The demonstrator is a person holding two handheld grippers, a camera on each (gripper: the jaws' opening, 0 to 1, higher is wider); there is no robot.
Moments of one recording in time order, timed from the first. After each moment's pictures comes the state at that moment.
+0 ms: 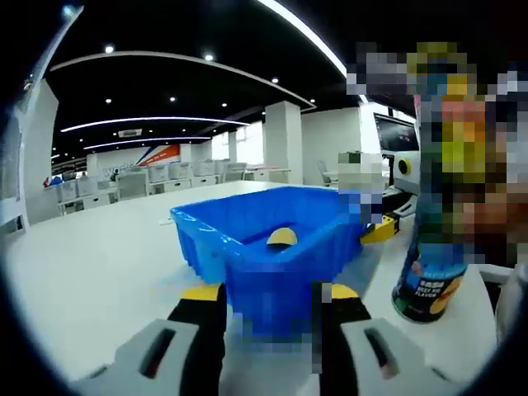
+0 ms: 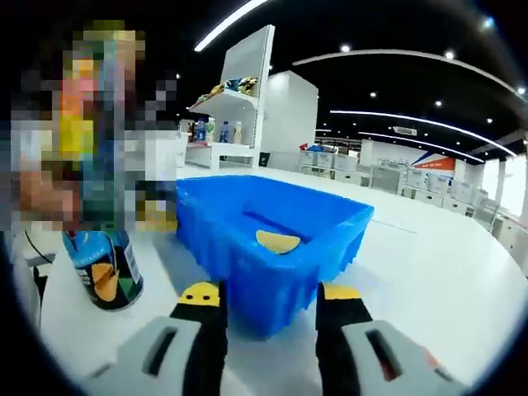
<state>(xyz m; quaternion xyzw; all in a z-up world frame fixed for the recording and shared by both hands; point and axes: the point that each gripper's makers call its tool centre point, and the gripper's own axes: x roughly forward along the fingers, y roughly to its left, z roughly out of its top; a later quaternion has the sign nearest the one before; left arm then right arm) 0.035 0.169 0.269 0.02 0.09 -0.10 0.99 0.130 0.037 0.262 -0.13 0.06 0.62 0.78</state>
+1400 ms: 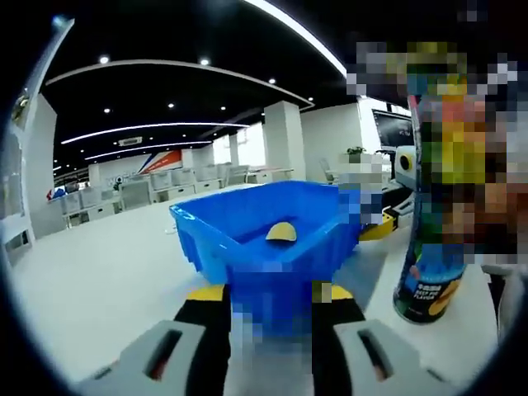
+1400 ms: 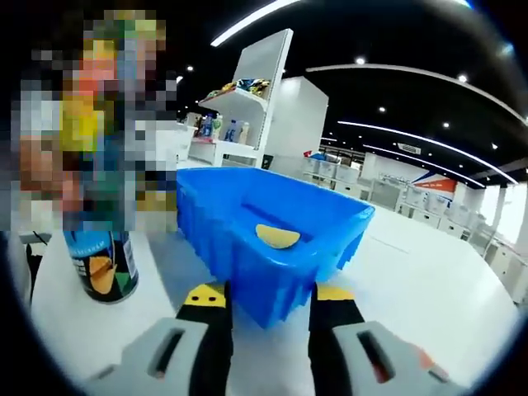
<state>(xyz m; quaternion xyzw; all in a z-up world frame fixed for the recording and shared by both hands) 0.035 0.172 0.285 0.04 0.09 -0.09 0.99 0.141 0.042 0.277 -0.16 0.02 0.61 0.77</state>
